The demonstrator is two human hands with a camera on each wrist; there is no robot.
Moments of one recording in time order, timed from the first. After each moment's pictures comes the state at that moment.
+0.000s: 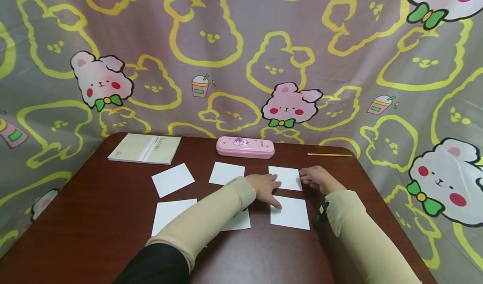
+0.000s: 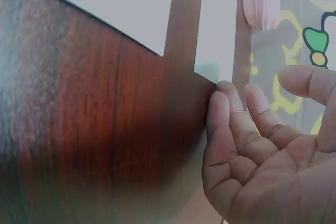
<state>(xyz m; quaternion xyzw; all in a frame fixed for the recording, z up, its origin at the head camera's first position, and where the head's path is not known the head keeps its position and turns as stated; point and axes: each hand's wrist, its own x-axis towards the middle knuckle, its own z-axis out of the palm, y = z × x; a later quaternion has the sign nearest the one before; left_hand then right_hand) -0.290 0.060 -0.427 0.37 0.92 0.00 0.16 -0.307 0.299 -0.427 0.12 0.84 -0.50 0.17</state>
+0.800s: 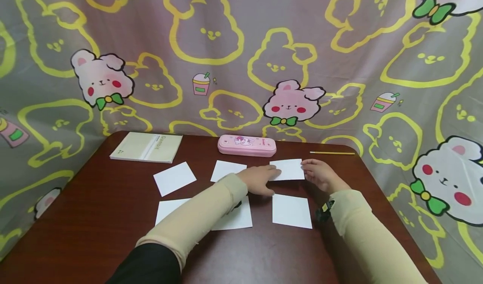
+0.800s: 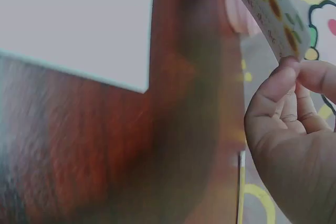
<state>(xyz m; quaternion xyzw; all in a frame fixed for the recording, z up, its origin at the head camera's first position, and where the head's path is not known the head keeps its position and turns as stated) -0.314 0.039 -0.436 0.40 0.91 0.09 0.11 -0.307 0.300 -0.427 0.07 0.75 -0.65 0.13</state>
